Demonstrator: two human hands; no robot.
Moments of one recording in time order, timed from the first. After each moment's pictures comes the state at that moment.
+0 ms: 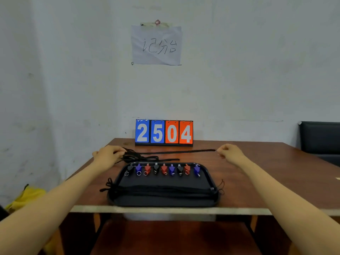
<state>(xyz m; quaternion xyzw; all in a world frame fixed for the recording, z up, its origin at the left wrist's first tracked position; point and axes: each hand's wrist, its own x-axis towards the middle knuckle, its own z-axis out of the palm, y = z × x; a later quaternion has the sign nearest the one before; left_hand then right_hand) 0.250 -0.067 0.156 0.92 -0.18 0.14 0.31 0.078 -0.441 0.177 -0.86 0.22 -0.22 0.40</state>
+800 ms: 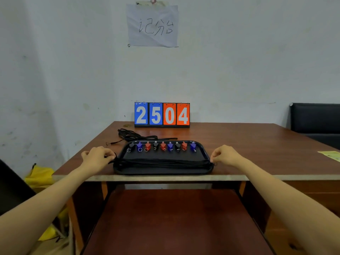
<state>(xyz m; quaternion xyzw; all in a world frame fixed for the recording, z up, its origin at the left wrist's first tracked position) 0.190 -0.022 0.104 0.96 -0.15 0.16 0.18 0.016 -0.409 0.130 -0.95 0.17 -0.07 0.25</state>
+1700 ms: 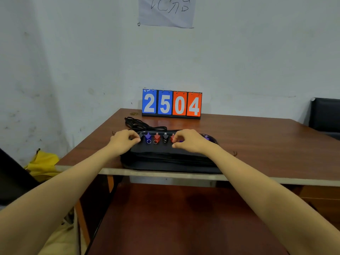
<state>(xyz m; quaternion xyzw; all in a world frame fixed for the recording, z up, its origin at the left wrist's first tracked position) 0.231 -0.067 0.107 0.92 -0.23 0.05 0.30 0.115 -0.296 0.146 -0.98 -0.04 -0.05 0.21</state>
